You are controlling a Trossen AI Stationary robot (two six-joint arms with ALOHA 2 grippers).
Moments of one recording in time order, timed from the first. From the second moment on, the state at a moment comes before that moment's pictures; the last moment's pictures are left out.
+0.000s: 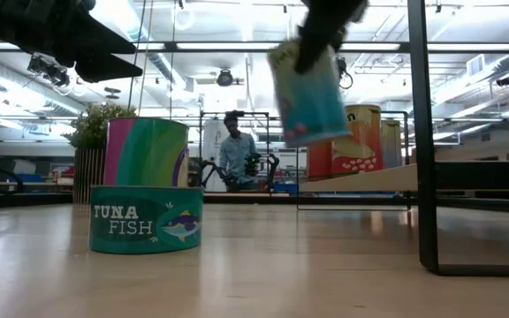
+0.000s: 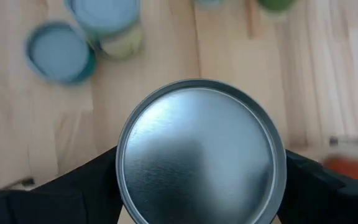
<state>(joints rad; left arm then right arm) -0.20 0.49 0.32 -0.02 -0.50 -0.10 0.30 1.83 1.60 -0.96 0.28 0.35</state>
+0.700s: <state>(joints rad) -0.20 0.49 0.32 -0.02 -0.50 -0.10 0.37 1.54 1.15 -0.80 0.32 0.65</state>
